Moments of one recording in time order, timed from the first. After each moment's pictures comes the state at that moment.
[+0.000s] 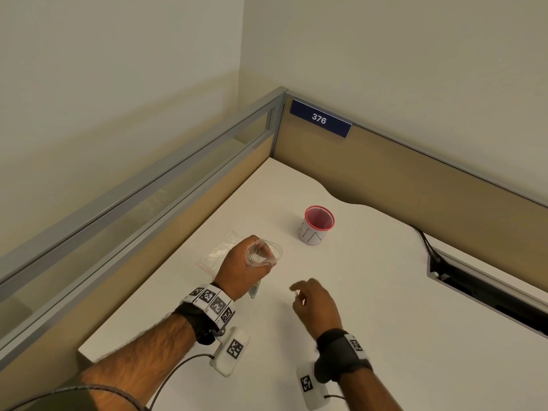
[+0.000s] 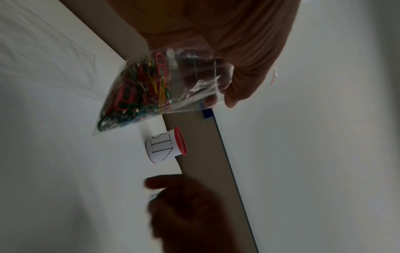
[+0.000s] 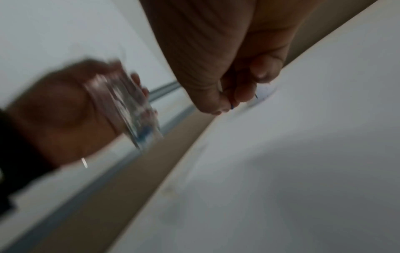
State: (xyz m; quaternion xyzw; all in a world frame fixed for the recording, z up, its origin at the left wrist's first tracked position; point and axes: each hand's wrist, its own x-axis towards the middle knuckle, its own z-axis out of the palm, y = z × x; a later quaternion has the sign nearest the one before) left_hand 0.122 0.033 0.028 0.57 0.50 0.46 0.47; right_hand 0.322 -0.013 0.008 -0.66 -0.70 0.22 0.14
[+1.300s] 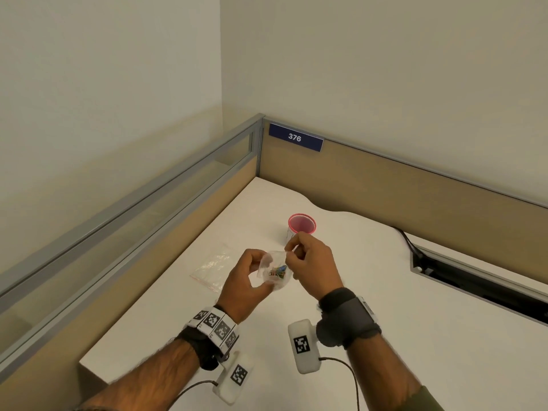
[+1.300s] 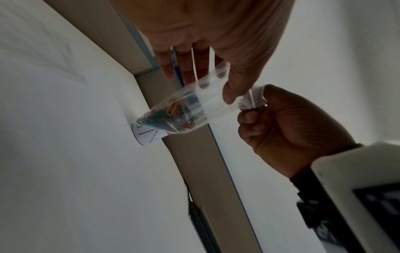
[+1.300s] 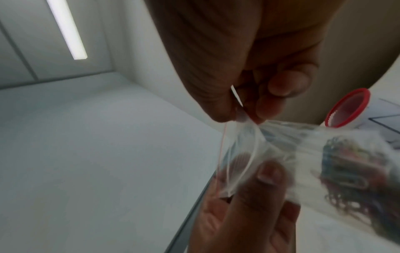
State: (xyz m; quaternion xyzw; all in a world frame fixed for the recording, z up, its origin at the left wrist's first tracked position) left_hand 0.161 -0.027 0.054 0.61 0.48 0.47 0.42; right_hand 0.321 -0.015 0.129 -0.61 -0.66 0.27 0.34
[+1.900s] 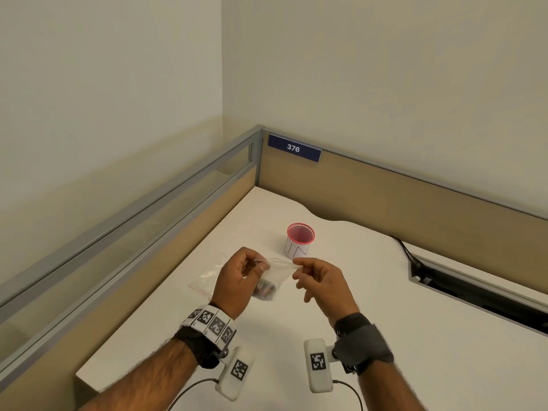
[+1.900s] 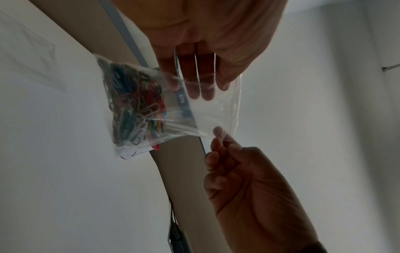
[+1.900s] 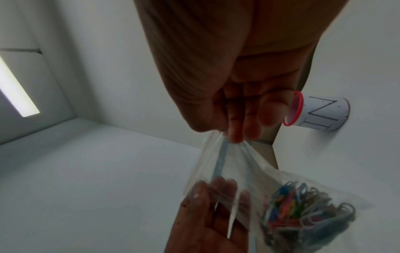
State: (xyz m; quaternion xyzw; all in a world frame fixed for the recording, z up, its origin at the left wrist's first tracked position) left_hand 0.154 -0.010 0.068 0.55 0.48 0.54 0.42; right_hand 0.351 -0.030 0.108 -0.57 -0.55 0.45 0.42
